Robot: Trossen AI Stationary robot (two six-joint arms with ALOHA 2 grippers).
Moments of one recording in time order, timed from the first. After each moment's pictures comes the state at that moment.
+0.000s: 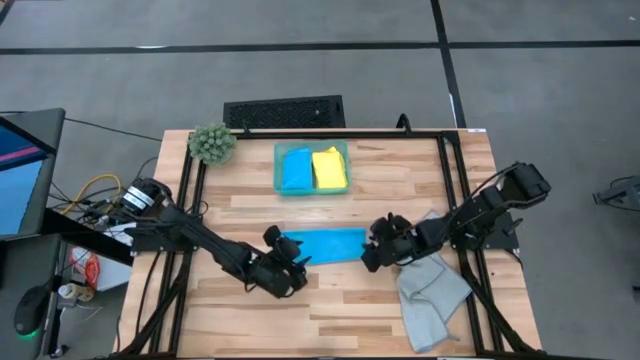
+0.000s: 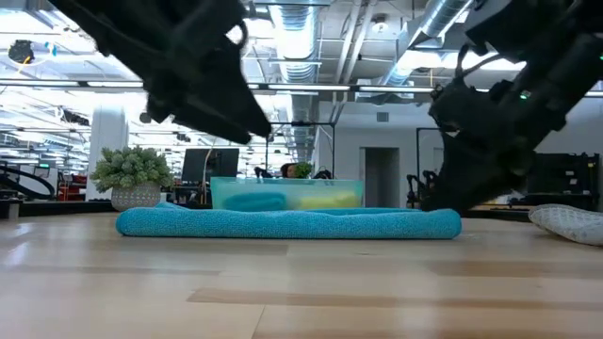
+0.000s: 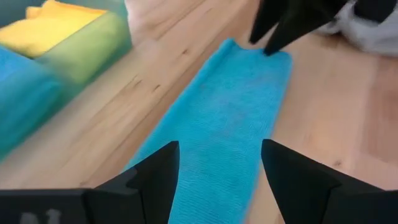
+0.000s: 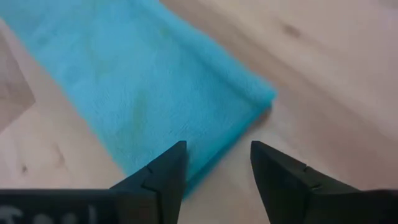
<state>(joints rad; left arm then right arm) -0.50 1.72 0.94 -0.13 -0.81 -0.76 0.38 1.55 0.59 -0.07 0.44 1.00</state>
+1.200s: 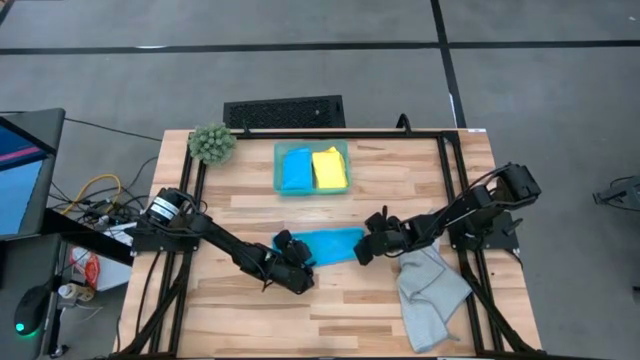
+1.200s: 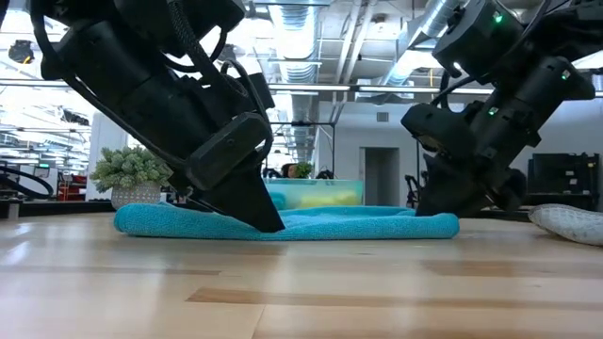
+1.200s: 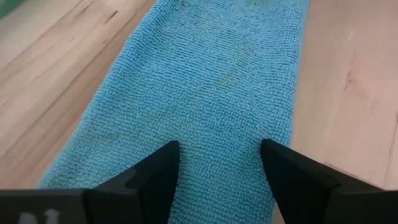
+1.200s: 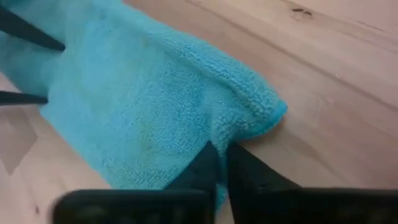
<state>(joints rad) -0.42 1.93 0.94 0.01 -0.61 -0.72 0.28 1.63 0.59 0.06 0.31 1.08</state>
